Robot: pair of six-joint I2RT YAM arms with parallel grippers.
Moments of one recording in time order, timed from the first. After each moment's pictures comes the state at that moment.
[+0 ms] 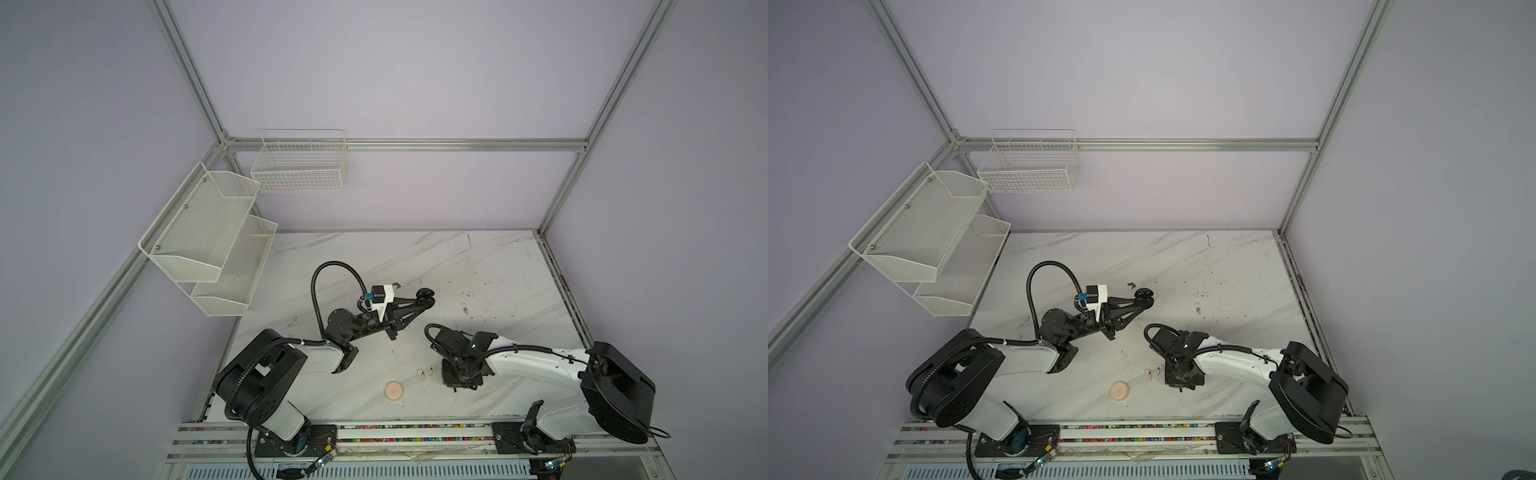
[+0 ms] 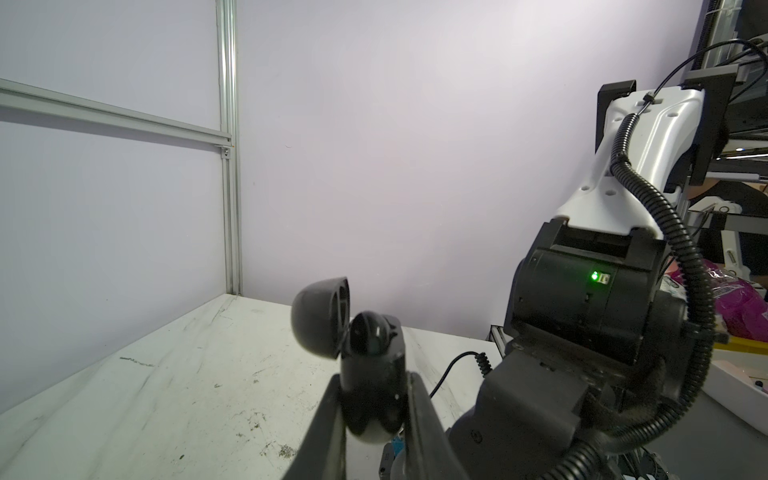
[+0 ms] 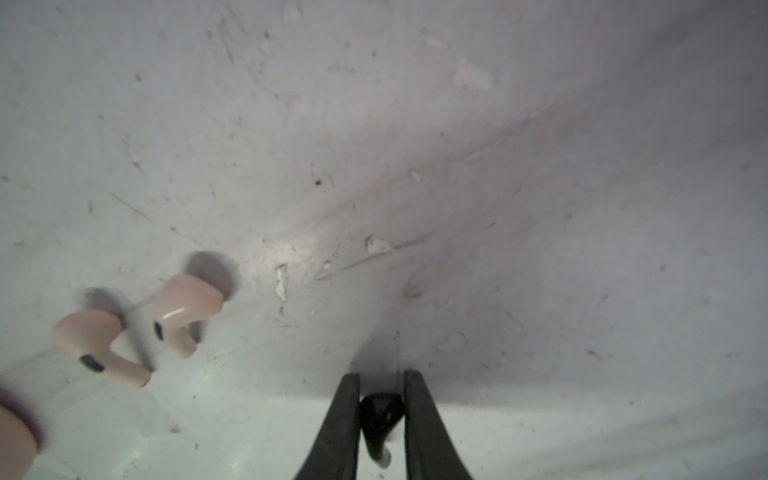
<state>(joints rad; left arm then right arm) -0.61 1.56 0.50 1.44 0.68 -0.31 0.95 1.43 0.73 -0.75 0.03 0.98</state>
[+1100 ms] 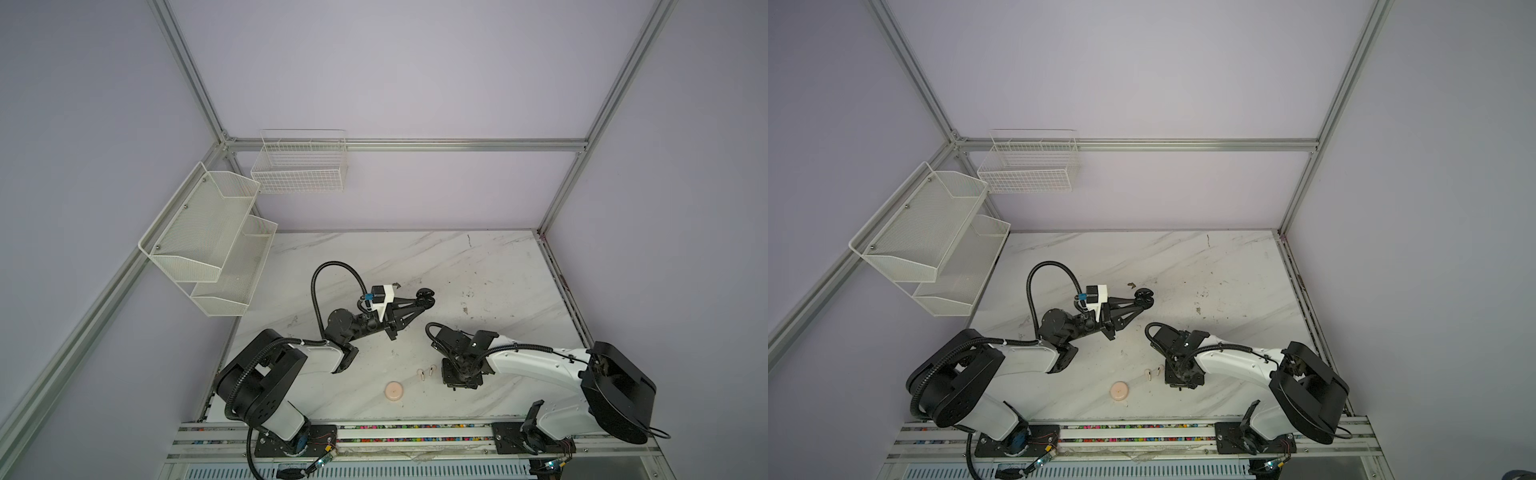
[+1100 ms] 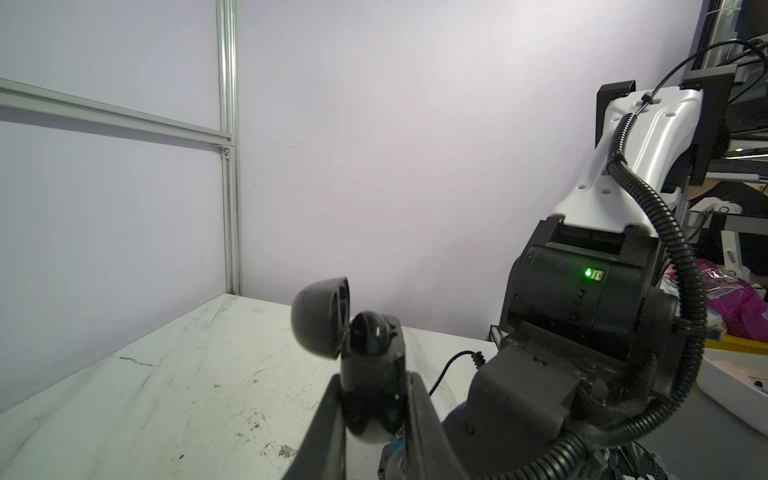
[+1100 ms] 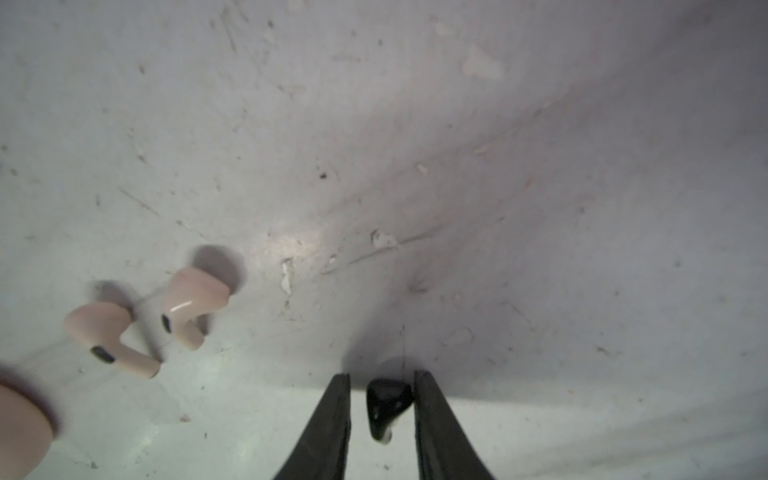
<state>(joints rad) -0.61 1.56 0.50 1.44 0.68 -0.31 0.93 1.43 0.74 -0.76 0.00 0.97</state>
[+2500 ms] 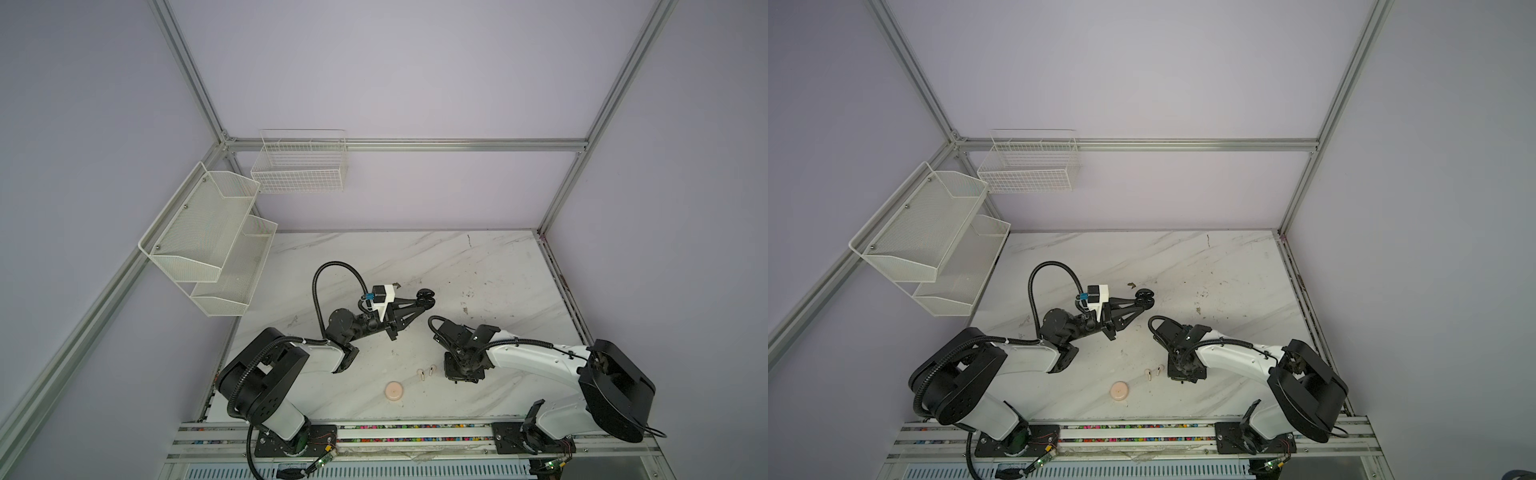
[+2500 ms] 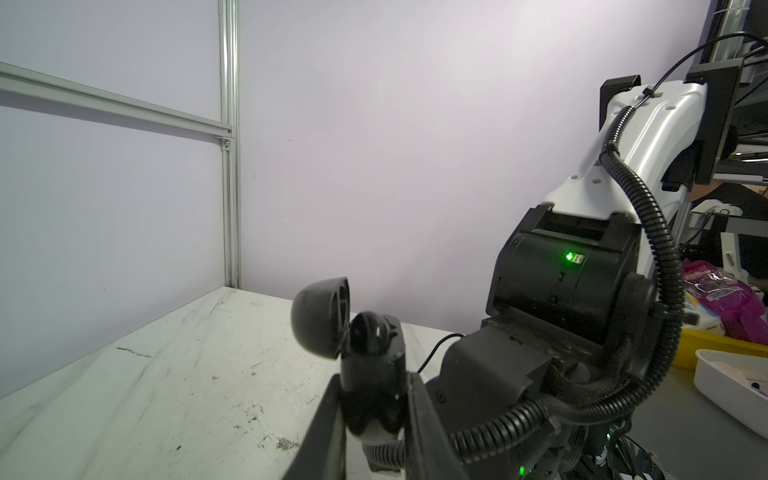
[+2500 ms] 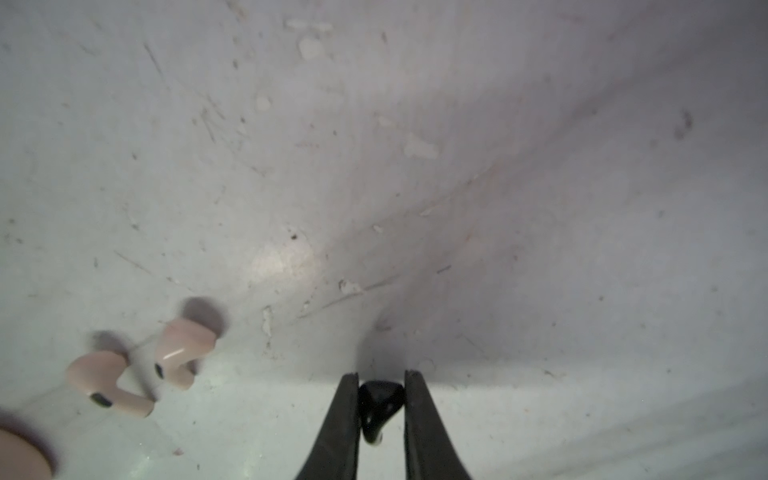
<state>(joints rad) -0.61 1.57 0.50 1.44 0.68 -0.33 0.86 1.43 0.77 -0.78 0.05 0.93</state>
